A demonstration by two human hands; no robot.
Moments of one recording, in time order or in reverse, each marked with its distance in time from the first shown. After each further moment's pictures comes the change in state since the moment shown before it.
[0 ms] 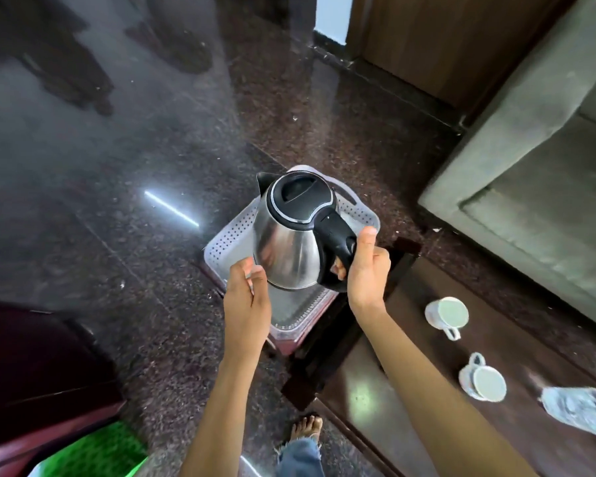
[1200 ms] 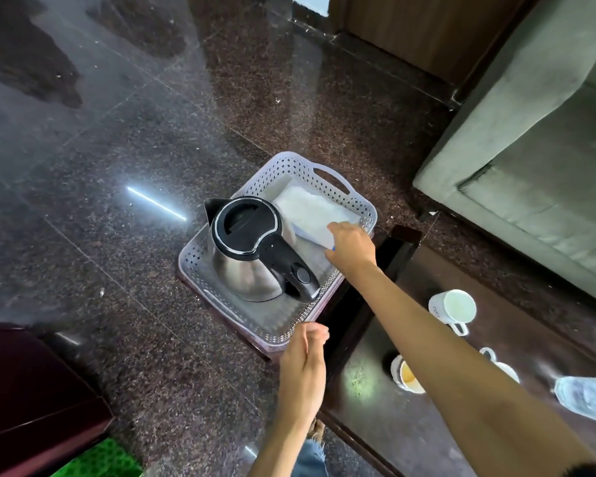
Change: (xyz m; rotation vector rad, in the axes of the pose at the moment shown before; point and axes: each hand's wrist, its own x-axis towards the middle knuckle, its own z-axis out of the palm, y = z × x) left_hand -0.057 -0.044 0.078 -0.157 -0.335 -0.217; right_hand 0.117 0.104 0.002 -1.437 -0.453 -0.169
